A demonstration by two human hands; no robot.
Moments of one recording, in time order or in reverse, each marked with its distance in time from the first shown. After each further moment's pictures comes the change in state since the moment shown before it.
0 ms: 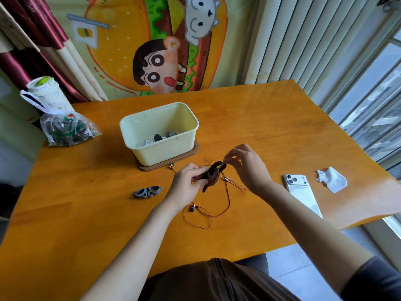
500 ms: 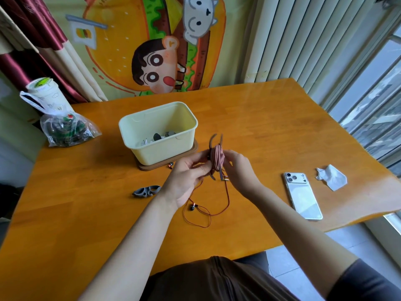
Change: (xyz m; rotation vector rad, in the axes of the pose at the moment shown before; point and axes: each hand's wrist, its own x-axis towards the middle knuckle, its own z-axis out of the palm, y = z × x) left_hand -0.004 0.046 -0.010 -0.808 -0.119 -0.144; right_hand -0.004 -0.014 0.016 0.241 -0.046 0.020
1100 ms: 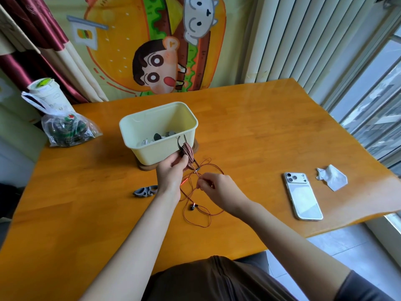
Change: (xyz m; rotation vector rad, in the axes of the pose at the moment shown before) left_hand 0.019 -0.021 -0.022 0.025 0.637 0.018; right_hand -0.032 -0.015 0.029 -0.037 -0.234 -0.075
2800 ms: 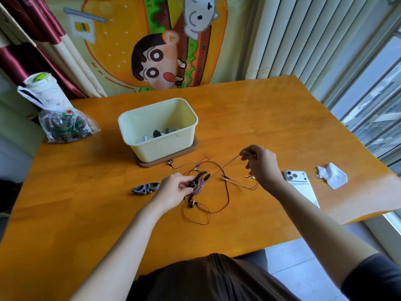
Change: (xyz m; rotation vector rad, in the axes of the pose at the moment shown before) left_hand 0.000 -0.025 -0.039 0.939 -0.494 0.158; right_hand 0.019 0.069 -0.062 0.086 0.394 0.267
